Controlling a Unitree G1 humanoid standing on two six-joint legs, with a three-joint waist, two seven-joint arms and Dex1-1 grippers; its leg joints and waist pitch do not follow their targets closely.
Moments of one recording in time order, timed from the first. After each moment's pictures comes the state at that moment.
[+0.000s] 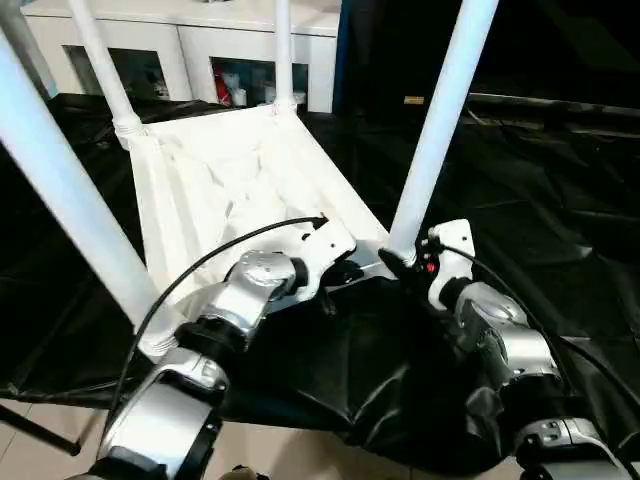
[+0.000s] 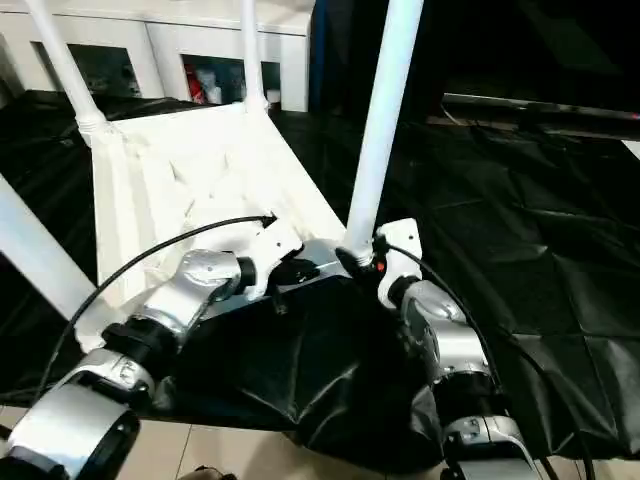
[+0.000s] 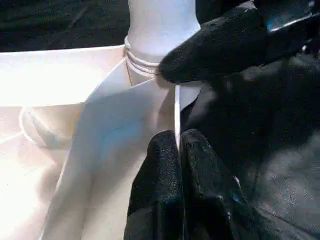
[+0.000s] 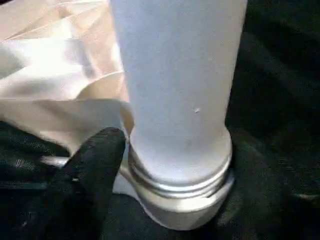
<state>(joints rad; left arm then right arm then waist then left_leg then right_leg) -0.72 0.12 -0.26 0.81 0.10 0.06 -0.83 -0.45 -0.20 0.00 0.58 0.17 0.12 0.57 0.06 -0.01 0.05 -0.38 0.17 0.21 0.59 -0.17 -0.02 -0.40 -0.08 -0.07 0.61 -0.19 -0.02</state>
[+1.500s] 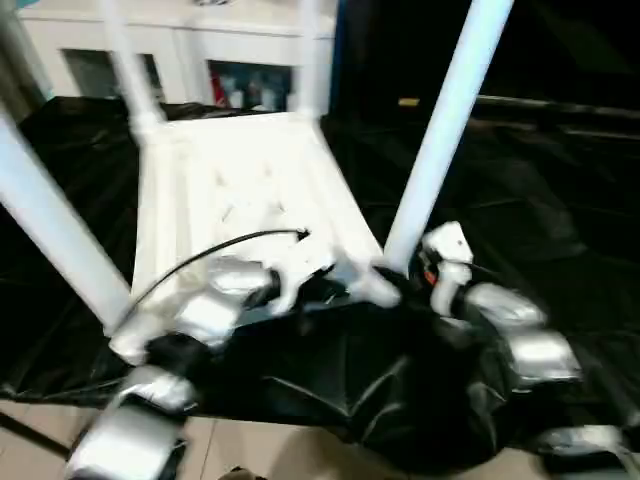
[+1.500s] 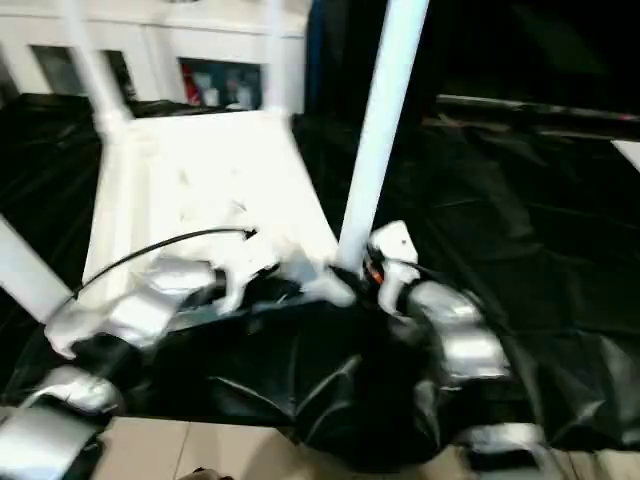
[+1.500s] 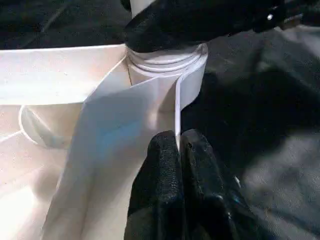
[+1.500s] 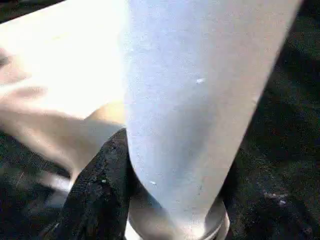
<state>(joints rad) -0.68 0.14 -0.28 0.72 0.09 0.11 -0.86 -0.44 -0.18 0.00 0.55 0.16 0.13 0.51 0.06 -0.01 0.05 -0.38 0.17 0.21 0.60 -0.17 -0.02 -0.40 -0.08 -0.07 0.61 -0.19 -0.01</state>
